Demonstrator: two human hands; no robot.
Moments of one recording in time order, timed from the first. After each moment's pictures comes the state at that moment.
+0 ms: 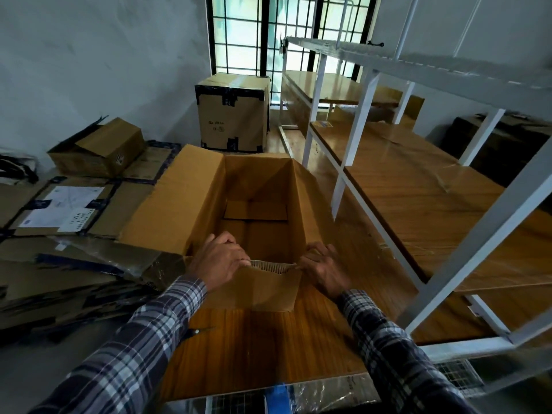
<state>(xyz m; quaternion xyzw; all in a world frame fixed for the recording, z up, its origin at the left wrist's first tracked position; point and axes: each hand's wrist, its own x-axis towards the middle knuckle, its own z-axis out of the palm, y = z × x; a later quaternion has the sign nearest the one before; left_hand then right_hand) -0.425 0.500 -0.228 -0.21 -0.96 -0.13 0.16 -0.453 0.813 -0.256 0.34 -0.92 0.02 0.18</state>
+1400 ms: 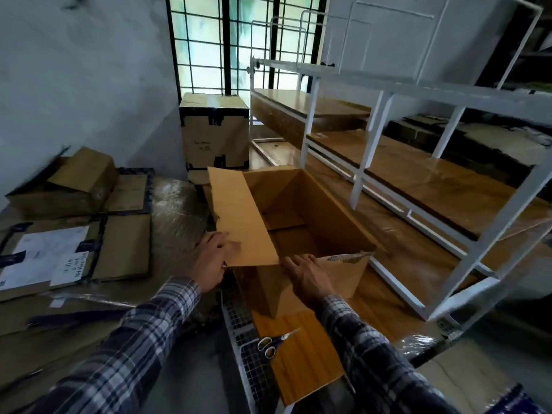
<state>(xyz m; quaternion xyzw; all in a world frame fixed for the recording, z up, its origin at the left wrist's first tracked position) -0.470 0.230 -0.226 -0.28 -0.94 -0.16 0.10 -0.388 0.509 -0.245 0.11 -0.98 0.05 0.14</state>
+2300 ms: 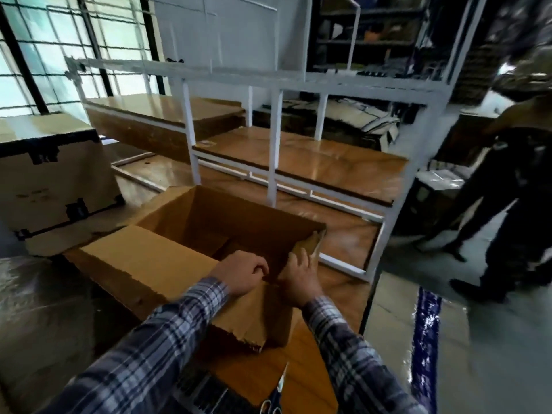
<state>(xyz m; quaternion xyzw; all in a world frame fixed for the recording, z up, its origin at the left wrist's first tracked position) -0.588 0.413 -0.179 -0.56 -0.81 -0.11 -0.10 -0.452 0.540 -0.234 -0.37 -0.92 0.12 0.01</state>
